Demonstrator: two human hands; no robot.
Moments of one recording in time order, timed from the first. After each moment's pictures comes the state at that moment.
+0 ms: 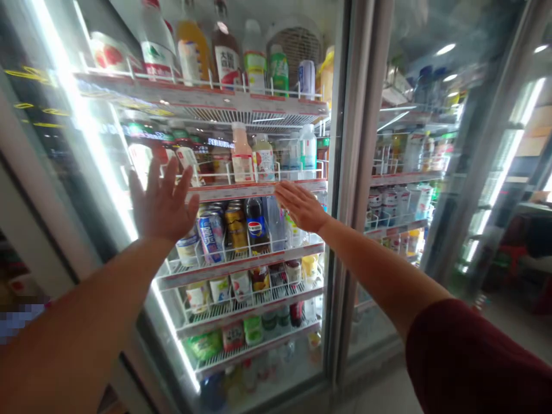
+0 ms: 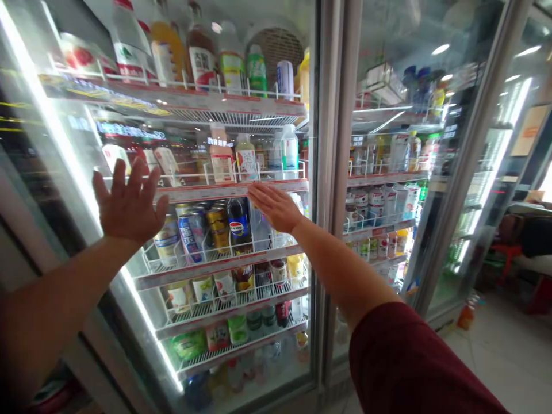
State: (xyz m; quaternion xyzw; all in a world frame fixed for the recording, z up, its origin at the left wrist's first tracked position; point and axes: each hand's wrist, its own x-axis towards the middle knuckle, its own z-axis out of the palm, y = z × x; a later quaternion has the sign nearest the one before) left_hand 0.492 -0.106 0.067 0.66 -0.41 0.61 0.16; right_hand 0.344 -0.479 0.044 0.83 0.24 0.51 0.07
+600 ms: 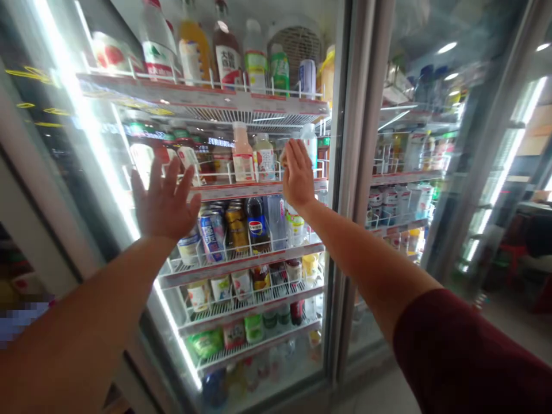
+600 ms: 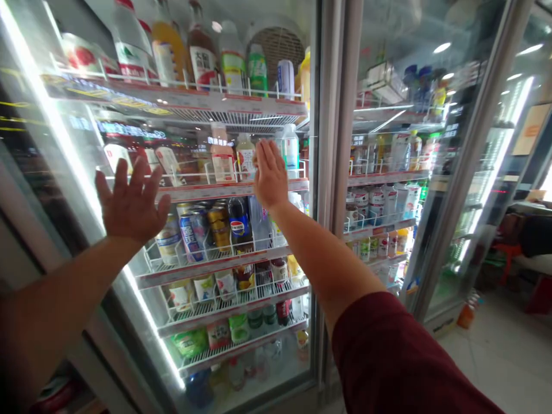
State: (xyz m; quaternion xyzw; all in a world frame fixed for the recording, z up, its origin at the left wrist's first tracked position) left_hand 0.496 -0.105 0.065 0.64 -0.42 0.63 0.13; right_hand 0.368 -0.438 0.086 0.76 0.09 0.64 -0.05
